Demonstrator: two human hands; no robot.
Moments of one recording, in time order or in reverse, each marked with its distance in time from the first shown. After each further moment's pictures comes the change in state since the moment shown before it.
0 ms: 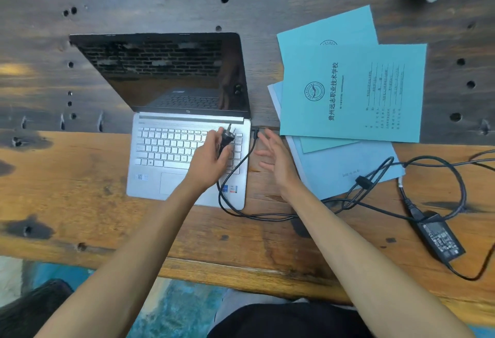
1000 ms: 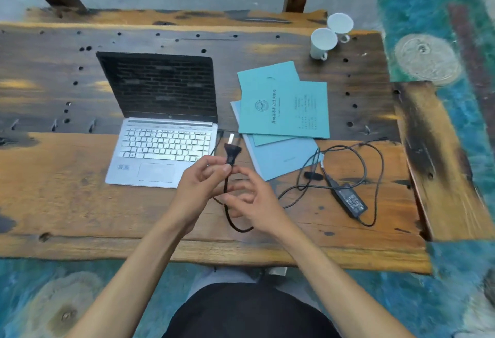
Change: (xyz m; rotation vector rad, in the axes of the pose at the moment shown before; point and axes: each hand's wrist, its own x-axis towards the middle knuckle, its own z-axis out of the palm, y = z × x) left_hand -0.221 0.101 -0.005 -0.954 -0.105 0.043; right_hand -0.242 0.007 -0.033 -0.245 -0.222 -0.341
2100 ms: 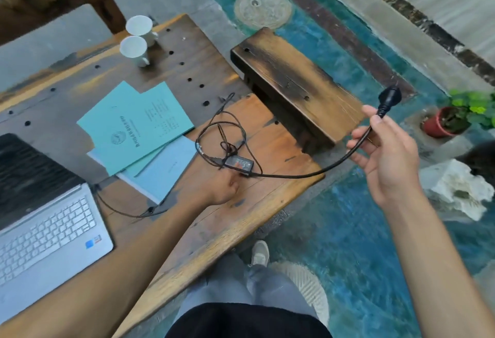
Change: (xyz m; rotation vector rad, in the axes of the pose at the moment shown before) left_hand 0.052 -0.091 0.274 1.488 -0.914 0.264; right_hand -0.295 -0.003 -0.263 0.510 1.295 -0.249
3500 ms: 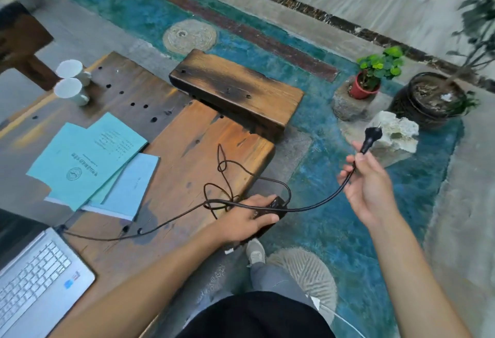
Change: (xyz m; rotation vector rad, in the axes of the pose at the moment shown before) left_hand -0.097 0.087 0.109 -0.146 -0.212 0.604; right_hand -0.139 0.075 -0.137 0.409 0.325 0.032
